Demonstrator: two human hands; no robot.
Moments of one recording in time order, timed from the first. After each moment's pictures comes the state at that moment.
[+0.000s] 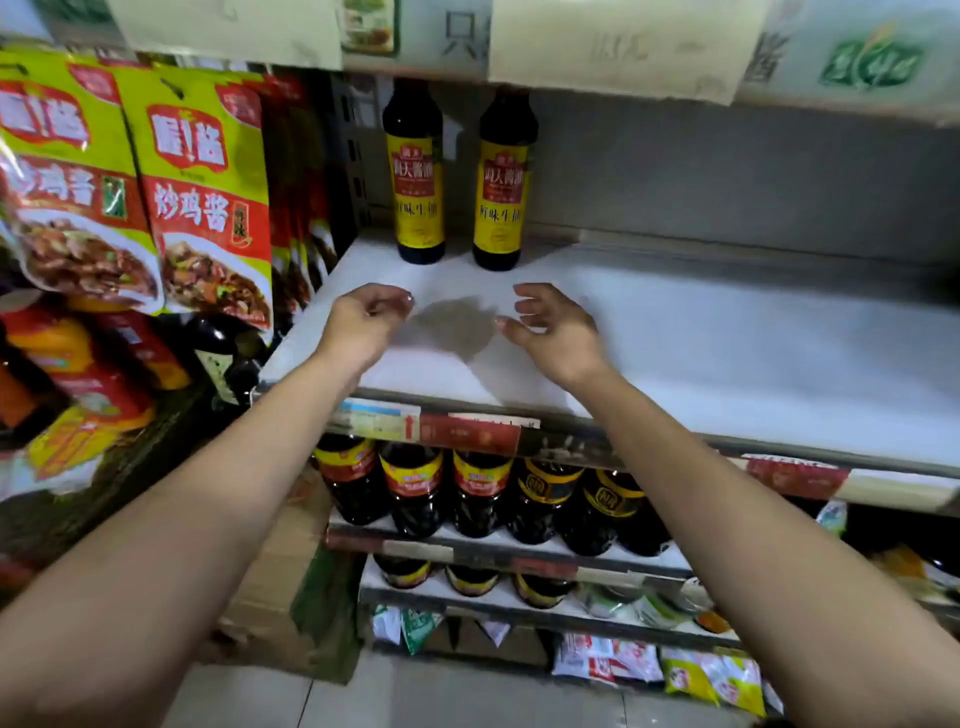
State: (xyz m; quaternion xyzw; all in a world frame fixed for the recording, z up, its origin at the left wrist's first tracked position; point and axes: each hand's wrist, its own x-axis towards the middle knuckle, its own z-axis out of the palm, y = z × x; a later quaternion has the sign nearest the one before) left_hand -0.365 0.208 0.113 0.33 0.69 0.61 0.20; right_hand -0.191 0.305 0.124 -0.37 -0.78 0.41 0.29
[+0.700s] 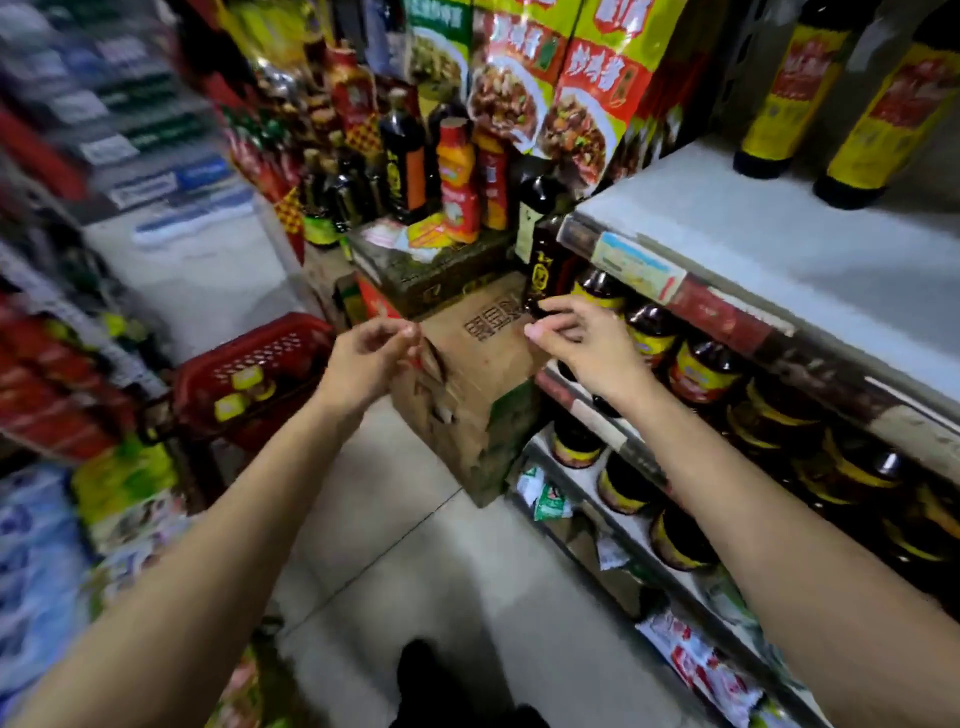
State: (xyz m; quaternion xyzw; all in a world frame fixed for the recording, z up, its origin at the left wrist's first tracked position) left_hand -0.237 -0.119 0.060 0.03 0.74 0.66 0.07; right_hand -0.189 0.105 0.073 -0.06 -0.83 0.54 0.08
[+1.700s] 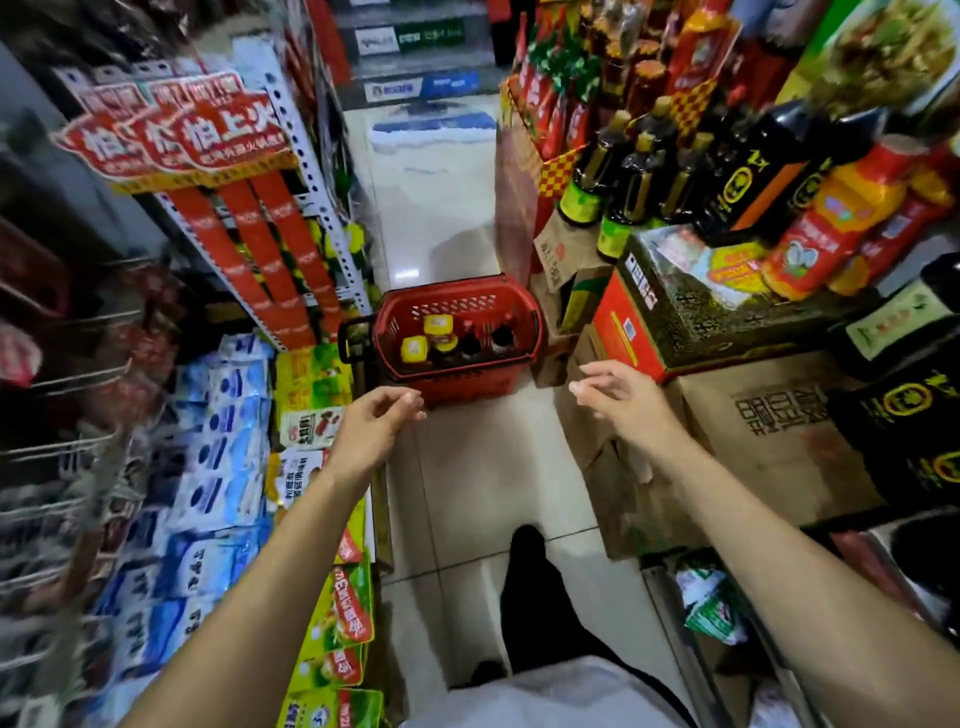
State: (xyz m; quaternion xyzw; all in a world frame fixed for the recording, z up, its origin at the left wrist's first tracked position) left_hand -0.324 -0.424 -0.035 -0.24 0.72 0.65 -0.02; right_hand -0.410 -0.166 -0.037 0.02 -0.80 0.58 -0.15
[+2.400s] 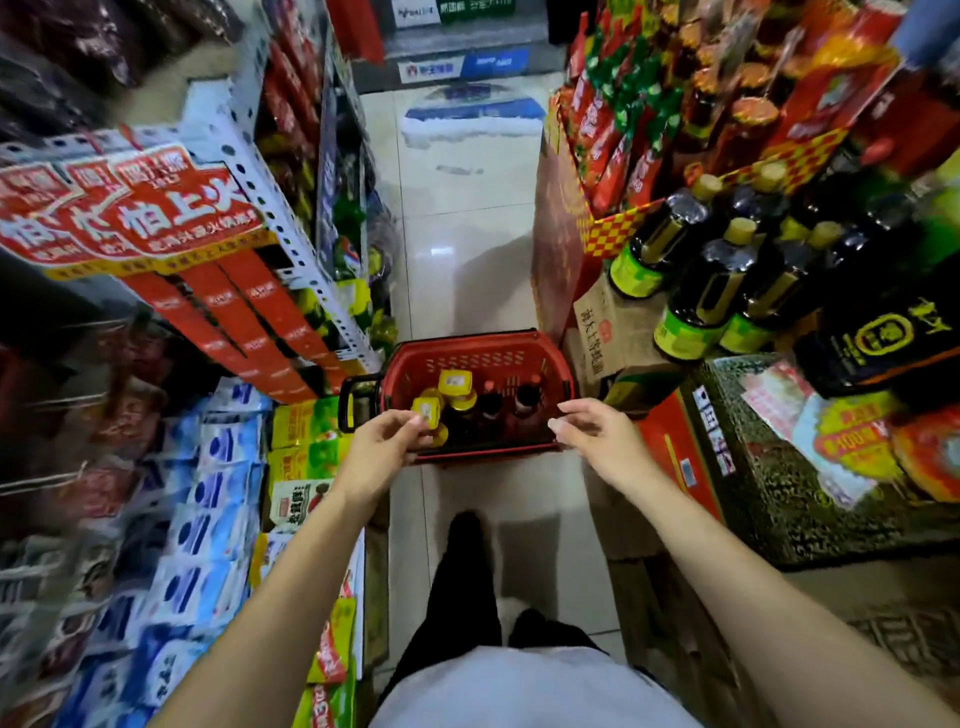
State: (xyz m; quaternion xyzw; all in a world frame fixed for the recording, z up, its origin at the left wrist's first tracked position) left_hand -0.578 -0.479 -0.062 -0.33 0.69 0.65 0.02; right_hand -0.672 -0.250 -0.092 0.02 -0.80 0.55 -0.24
